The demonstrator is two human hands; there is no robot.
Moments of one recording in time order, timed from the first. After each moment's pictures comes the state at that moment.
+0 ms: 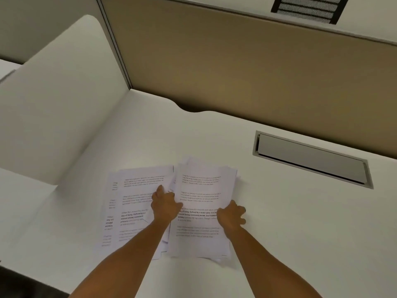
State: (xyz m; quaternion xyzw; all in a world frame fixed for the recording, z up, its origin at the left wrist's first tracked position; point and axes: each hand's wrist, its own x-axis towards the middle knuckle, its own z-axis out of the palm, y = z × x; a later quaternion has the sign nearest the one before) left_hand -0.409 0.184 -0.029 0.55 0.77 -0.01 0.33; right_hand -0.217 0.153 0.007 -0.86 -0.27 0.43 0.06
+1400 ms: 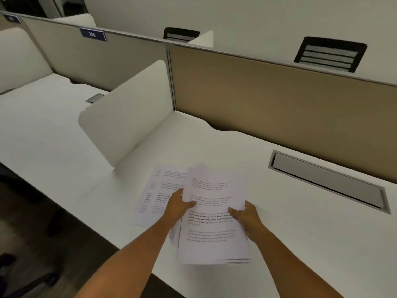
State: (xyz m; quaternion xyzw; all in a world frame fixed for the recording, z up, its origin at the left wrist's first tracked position) left_hand -0.436 0.058 0.076 0.42 0.65 0.36 0.52; right_hand -0.188 0.065 0.069 -0.63 -0.32 0.63 0.32
